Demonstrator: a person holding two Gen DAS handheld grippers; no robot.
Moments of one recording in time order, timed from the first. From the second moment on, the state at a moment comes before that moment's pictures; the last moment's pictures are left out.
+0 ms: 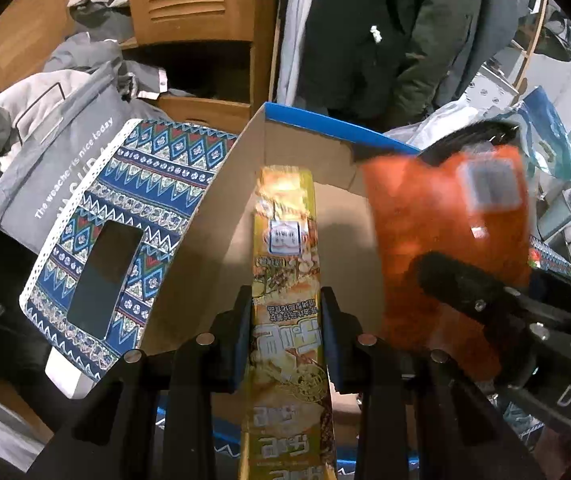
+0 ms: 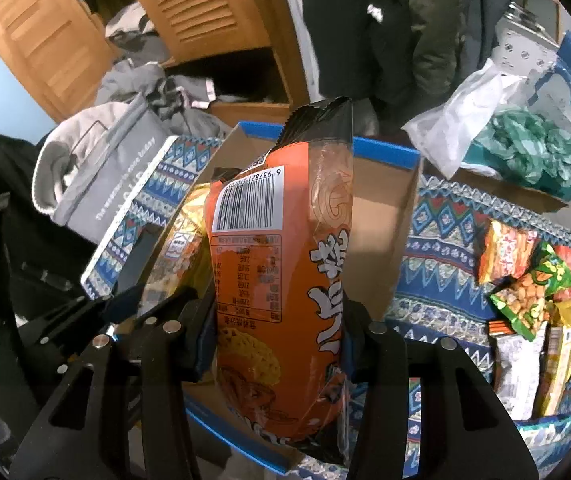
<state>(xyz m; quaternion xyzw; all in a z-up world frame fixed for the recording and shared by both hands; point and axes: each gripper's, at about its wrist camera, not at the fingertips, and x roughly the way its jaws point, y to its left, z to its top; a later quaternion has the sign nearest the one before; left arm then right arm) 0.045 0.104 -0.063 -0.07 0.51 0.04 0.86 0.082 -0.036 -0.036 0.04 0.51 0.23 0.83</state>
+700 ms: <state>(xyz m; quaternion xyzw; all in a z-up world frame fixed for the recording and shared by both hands) 0.037 0.077 -0.048 -0.04 0.49 0.03 0.87 0.075 -0.083 -0.030 0.05 0.51 0.17 0.84</state>
